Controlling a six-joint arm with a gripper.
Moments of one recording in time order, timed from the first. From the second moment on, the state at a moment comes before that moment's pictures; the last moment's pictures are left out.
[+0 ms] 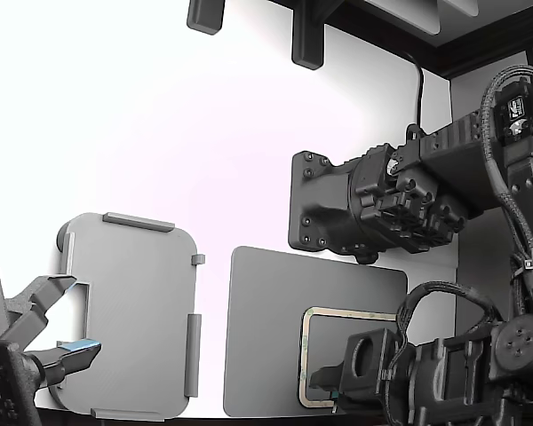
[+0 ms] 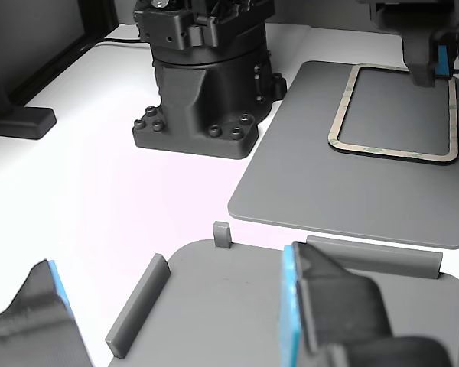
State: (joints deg) arm 70.1 101.4 94.1 89.1 9.1 1.9
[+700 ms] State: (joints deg) arm 72.8 96.6 105.6 79.4 0.0 -9.9
